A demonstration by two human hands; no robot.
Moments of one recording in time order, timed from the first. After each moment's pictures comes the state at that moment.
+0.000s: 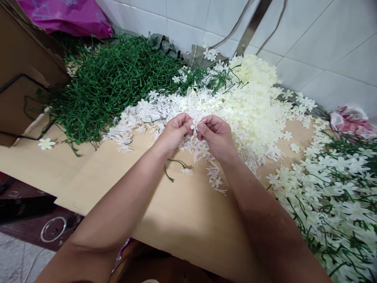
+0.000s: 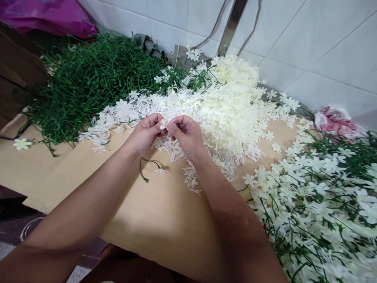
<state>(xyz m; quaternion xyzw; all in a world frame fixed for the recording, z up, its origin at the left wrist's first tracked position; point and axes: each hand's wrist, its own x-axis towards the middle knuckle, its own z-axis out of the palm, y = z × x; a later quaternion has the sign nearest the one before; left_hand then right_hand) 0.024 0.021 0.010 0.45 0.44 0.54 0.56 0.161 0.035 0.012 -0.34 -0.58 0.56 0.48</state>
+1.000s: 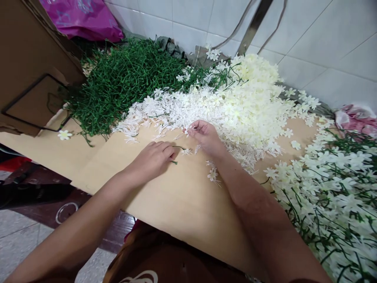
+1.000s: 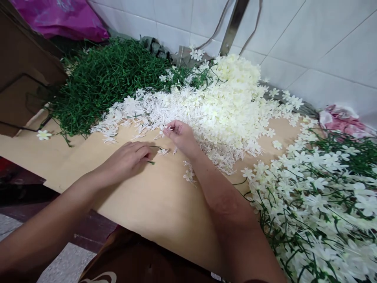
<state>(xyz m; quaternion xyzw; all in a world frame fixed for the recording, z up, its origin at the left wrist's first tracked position) -0.030 -0.070 0.009 0.85 0.50 0.12 0.12 0.151 0.031 -0.015 -0.35 -0.56 0.63 0.40</state>
